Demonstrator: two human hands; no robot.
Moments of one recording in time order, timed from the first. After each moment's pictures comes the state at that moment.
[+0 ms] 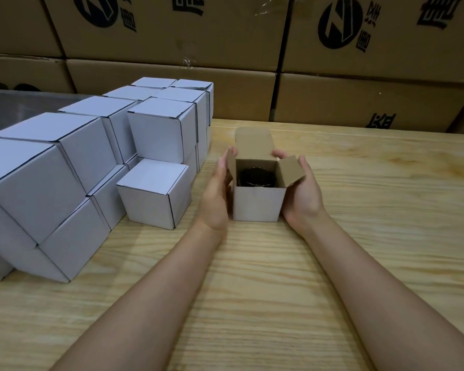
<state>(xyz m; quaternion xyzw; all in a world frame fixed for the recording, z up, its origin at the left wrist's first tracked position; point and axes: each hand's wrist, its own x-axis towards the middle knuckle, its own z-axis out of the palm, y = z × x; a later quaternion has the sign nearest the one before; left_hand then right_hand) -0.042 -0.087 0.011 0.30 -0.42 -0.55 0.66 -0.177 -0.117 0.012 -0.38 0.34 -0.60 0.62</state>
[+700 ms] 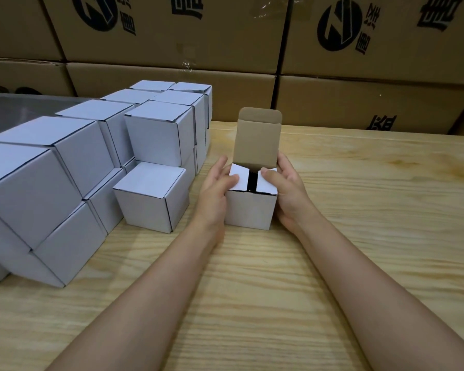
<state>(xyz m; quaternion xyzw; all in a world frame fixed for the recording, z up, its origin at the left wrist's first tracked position) -0.038 -0.091 0.011 0.38 -0.40 -0.53 0.64 -0.166 -0.114 0.020 -0.50 0.31 -0.56 0.58</state>
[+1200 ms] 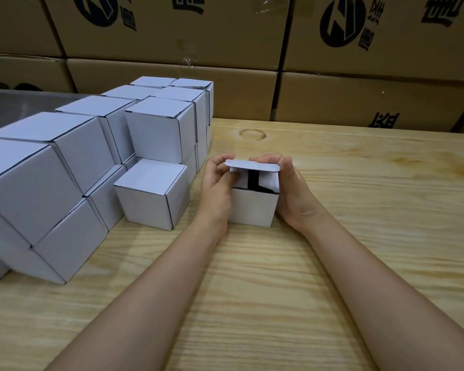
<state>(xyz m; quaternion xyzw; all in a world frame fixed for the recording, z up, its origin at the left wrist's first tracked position) -0.045 -0.092 0.015 0.40 -0.40 -0.47 0.67 -0.170 -0.112 0.023 -0.55 0.28 -0.52 0.59</state>
